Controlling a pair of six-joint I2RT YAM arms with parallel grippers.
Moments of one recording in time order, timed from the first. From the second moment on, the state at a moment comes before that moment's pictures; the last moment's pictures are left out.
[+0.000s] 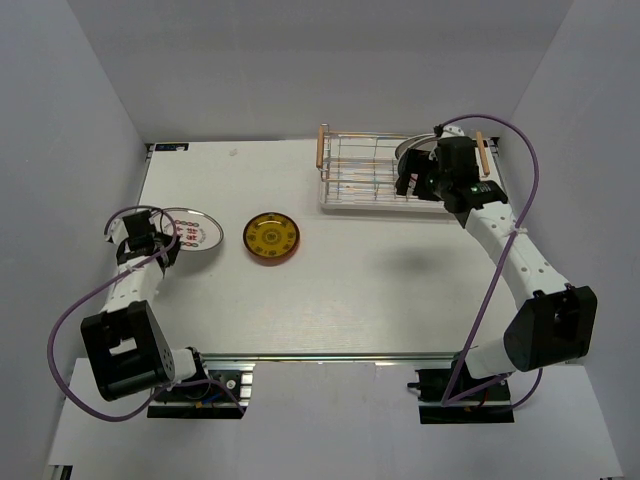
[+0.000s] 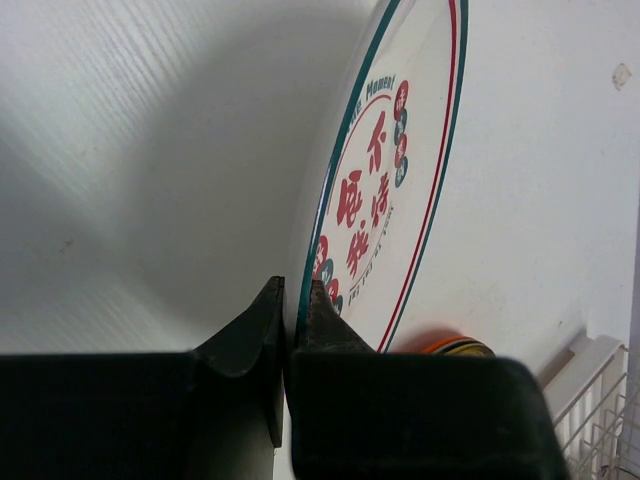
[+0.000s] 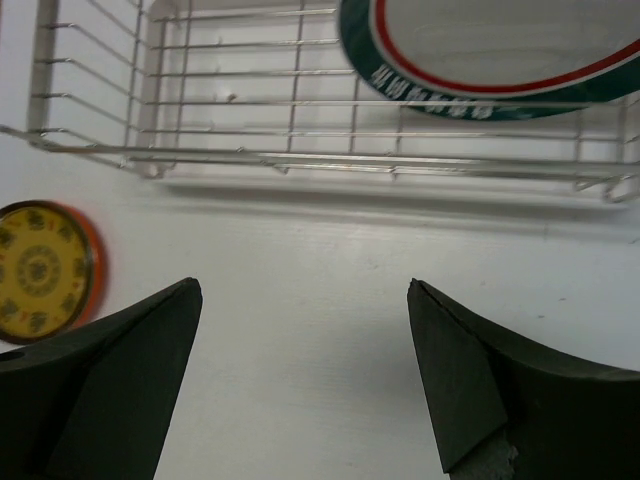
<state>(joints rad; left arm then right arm) 0.31 1.29 0.71 -0.20 -0.06 -0.92 0.28 1.43 1.30 -0.47 0.00 0.33</state>
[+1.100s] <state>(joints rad) 0.34 1.21 0.66 -0.28 -0.07 -0.88 -0.02 1.60 1.55 -0.41 -0.23 -0.63</state>
